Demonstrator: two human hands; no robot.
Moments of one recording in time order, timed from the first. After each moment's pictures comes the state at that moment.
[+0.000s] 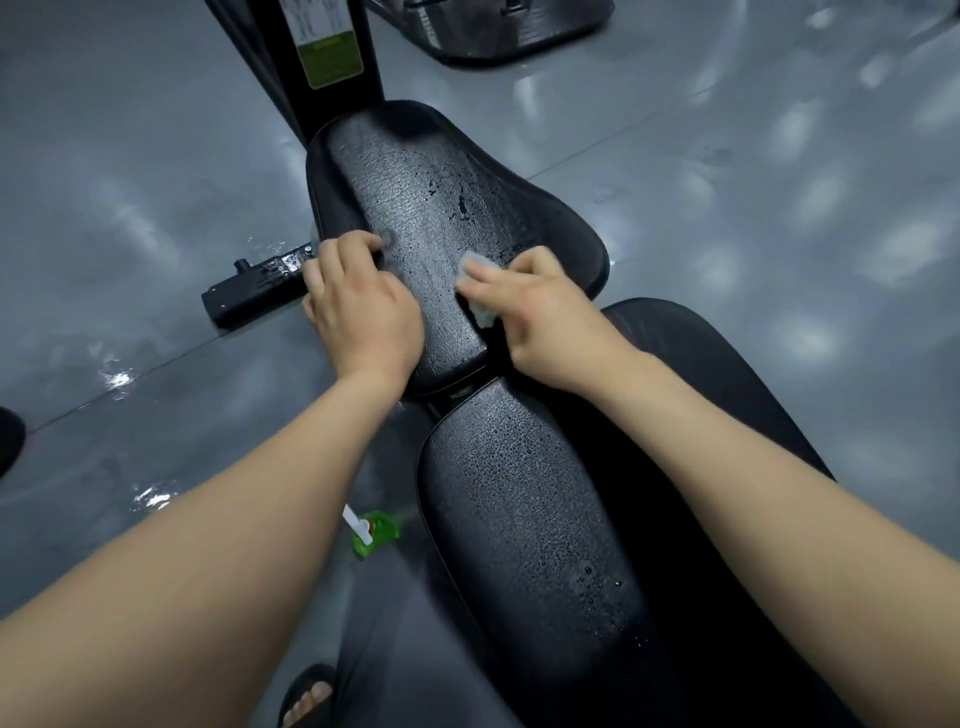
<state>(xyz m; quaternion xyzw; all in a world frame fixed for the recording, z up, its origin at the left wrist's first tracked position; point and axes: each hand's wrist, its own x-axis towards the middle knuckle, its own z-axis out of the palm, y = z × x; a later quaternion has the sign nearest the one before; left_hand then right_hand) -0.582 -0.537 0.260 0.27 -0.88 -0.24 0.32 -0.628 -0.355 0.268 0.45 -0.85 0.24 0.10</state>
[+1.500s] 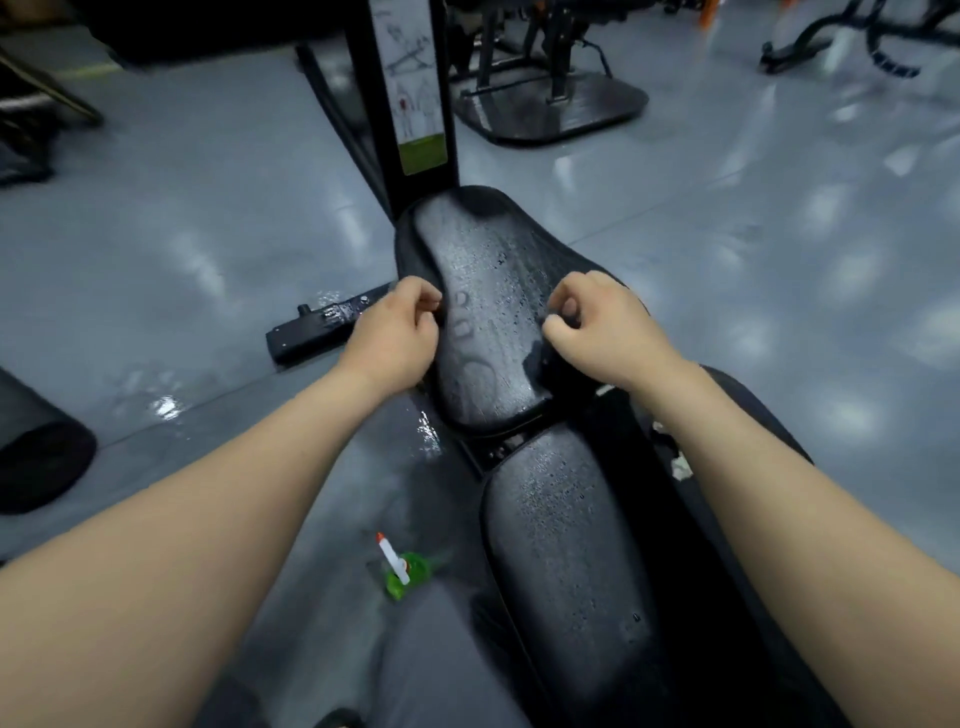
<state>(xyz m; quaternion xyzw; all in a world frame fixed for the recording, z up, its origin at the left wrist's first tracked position) -0.564 -0.598 0.308 0.11 -0.94 -0.30 0.14 -0.646 -0.362 0.311 0.25 -0.92 0.30 0.02</state>
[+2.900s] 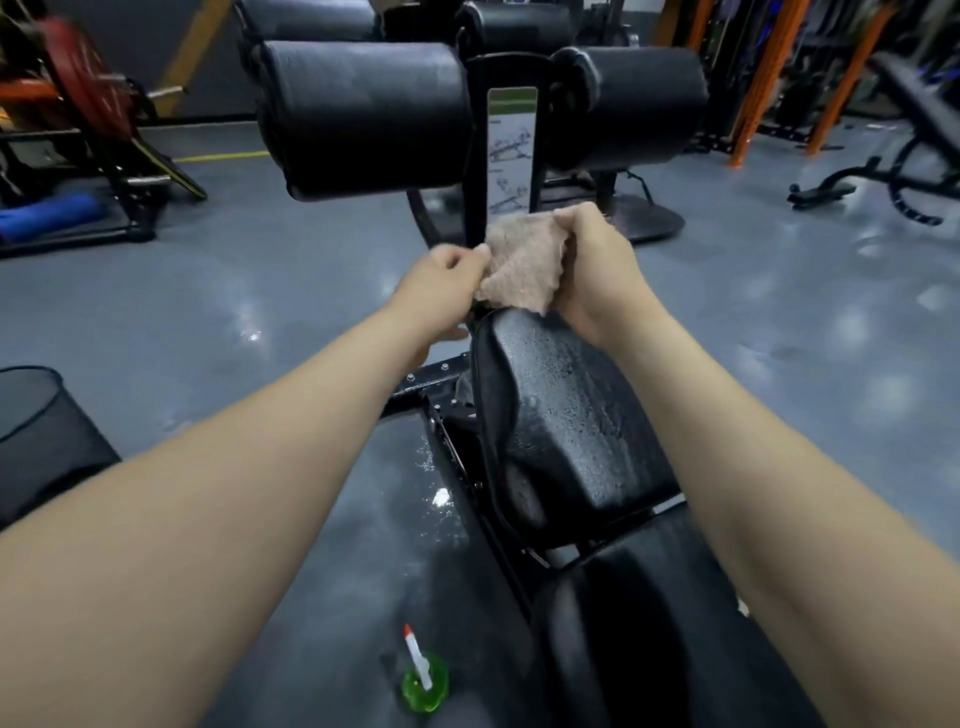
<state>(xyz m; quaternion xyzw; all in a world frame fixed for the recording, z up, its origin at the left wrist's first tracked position) -0.594 -0.656 0.447 0.18 -0.78 -0.57 0.15 -0.660 -0.511 0.468 0.18 -0.58 0.78 -0.16</state>
